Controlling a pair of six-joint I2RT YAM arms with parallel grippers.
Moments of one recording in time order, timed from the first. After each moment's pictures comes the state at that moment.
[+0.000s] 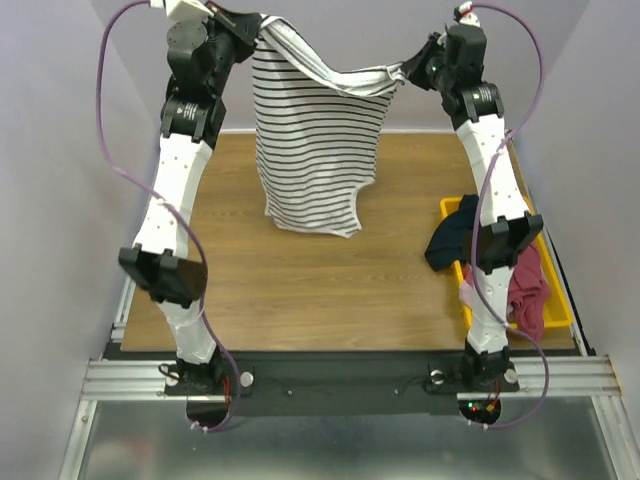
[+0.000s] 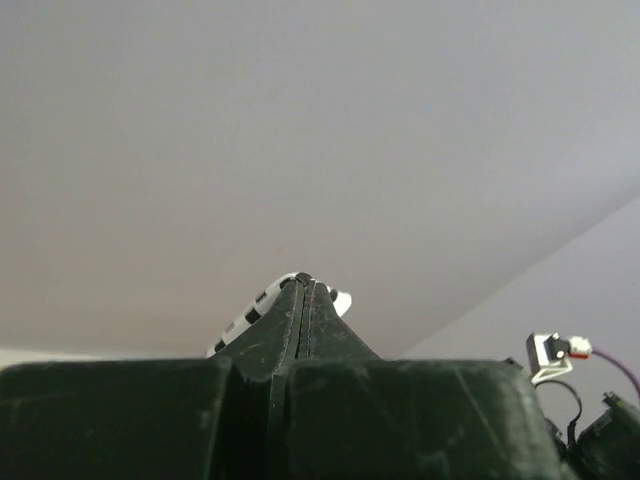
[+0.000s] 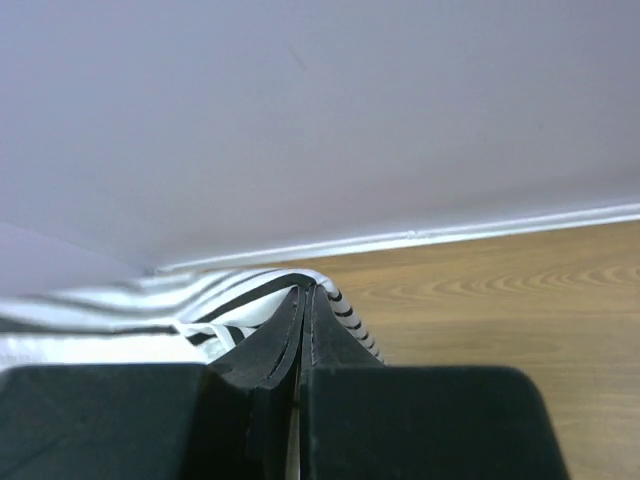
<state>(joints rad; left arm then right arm) -0.25 1.77 2.16 -0.14 -0.02 -0.75 0.24 2.17 2.65 -0.65 0.01 0.54</state>
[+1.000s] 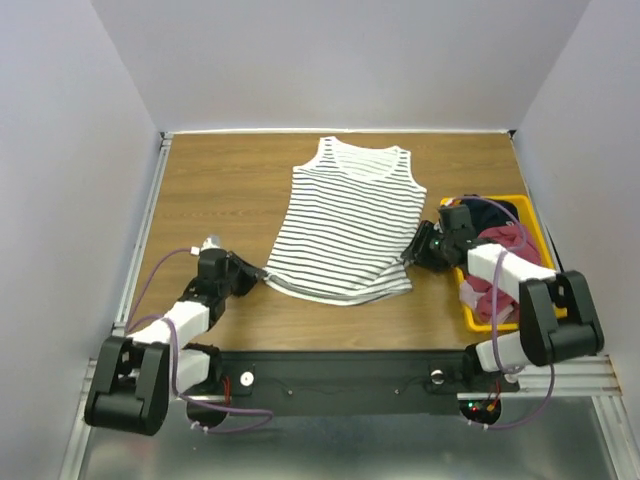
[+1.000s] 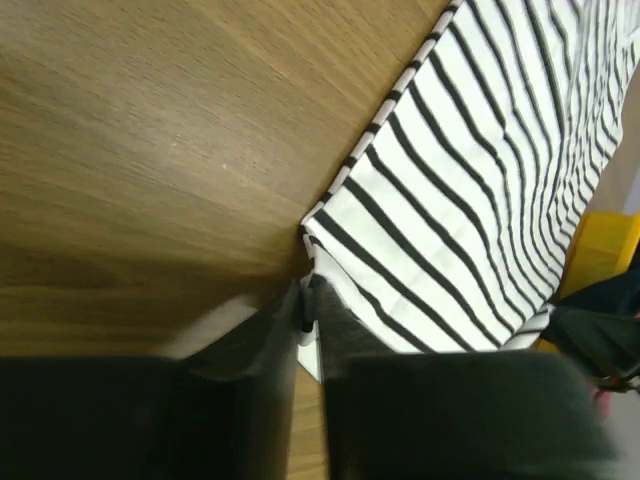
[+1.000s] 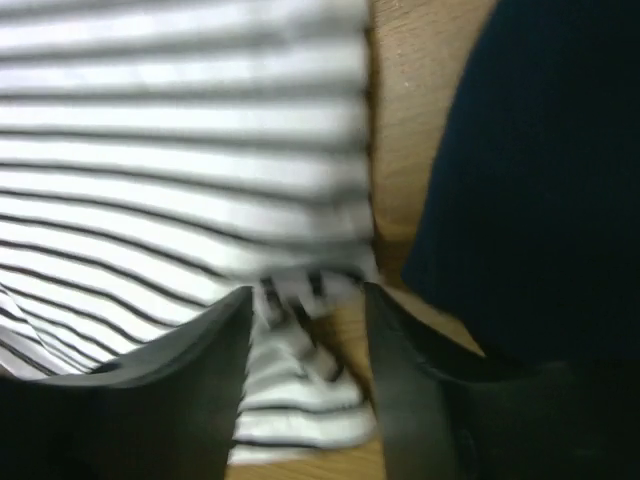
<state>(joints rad) -0.17 1.09 0.22 0.21 0.16 -0.98 0.19 1.45 0.69 -0.17 -0.20 0.64</state>
